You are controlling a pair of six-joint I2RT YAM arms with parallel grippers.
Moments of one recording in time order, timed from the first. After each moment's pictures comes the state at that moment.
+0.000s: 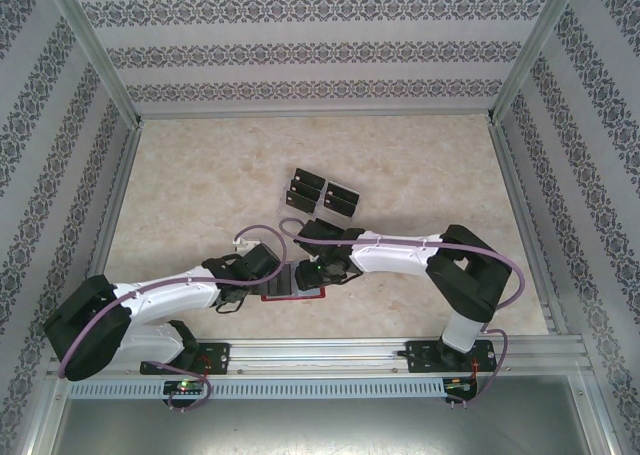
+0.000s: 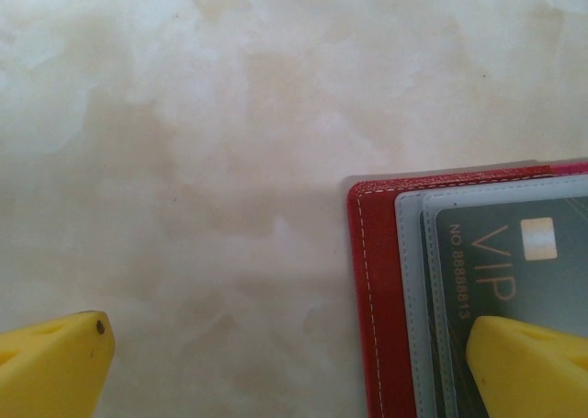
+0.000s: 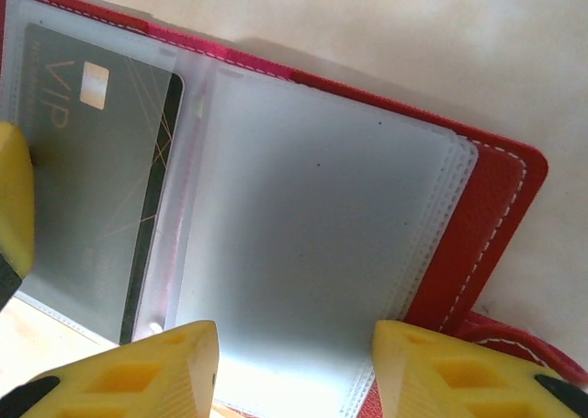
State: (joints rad) left arm -0.81 1.25 0.51 -0.47 -0.34 -0.78; right arm 0.97 1.74 1.00 -0.48 -0.15 0.68
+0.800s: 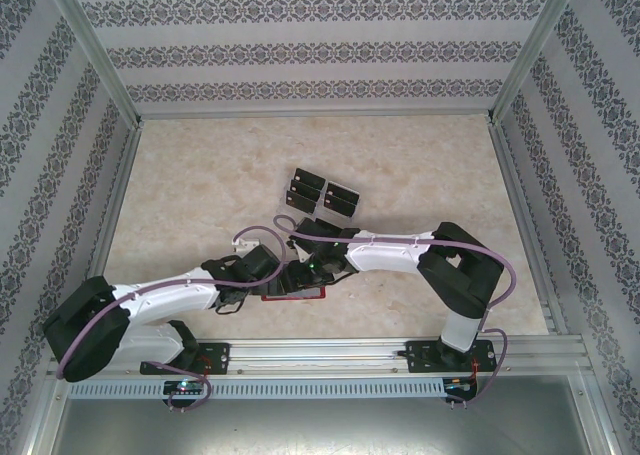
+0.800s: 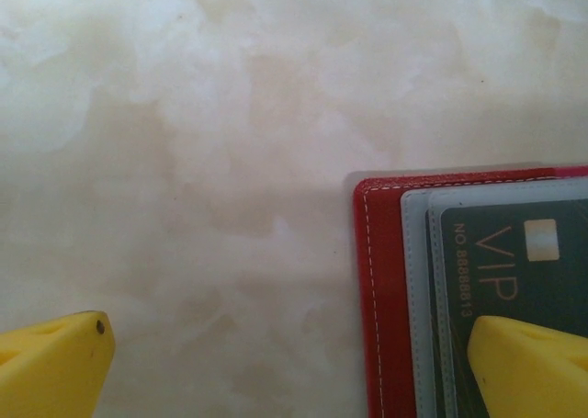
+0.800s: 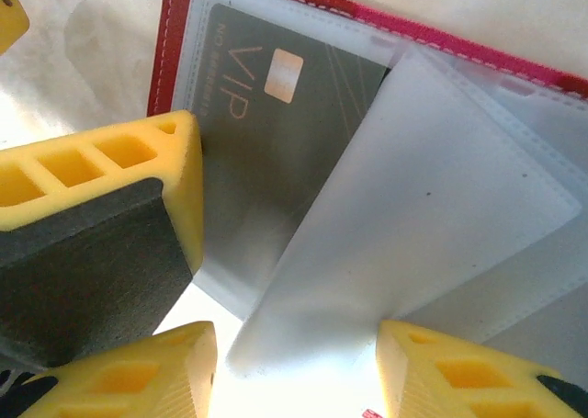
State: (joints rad) left arm -0.82 1.22 0.49 -0.46 -0.35 -0.80; right arm 0.97 1.78 1.02 -0.35 -0.38 0.71
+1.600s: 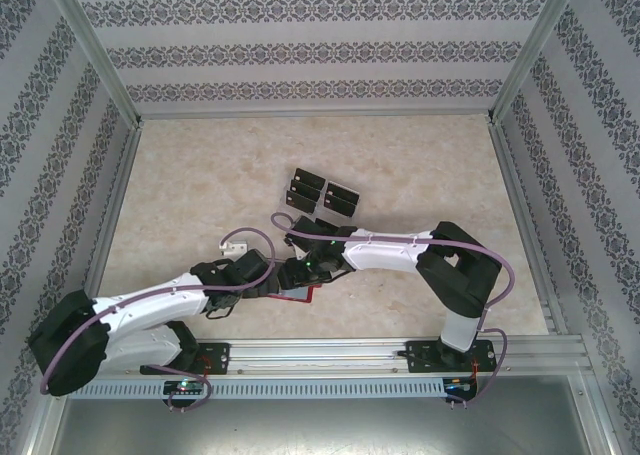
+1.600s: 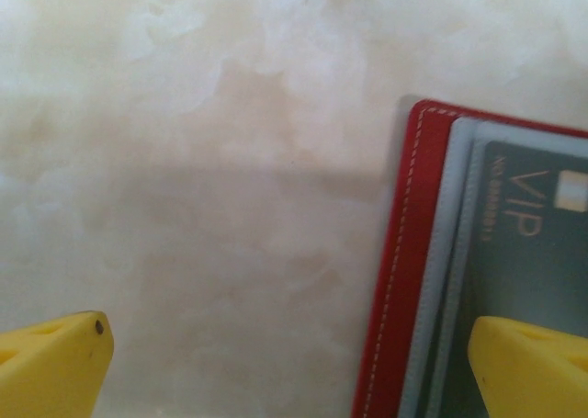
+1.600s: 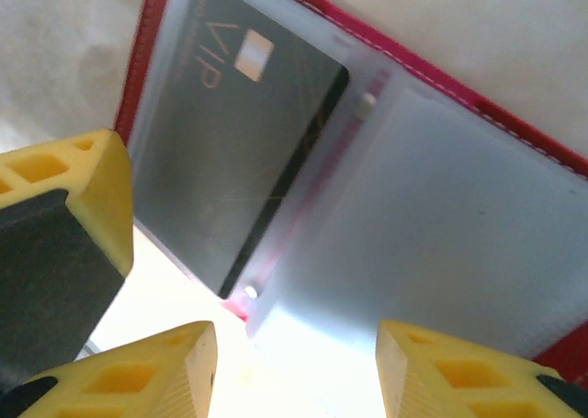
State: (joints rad) left arm -0.82 1.14 0.48 -0.62 -0.42 -0.87; right arm 0.98 1.79 1.06 -0.39 -0.32 0.73
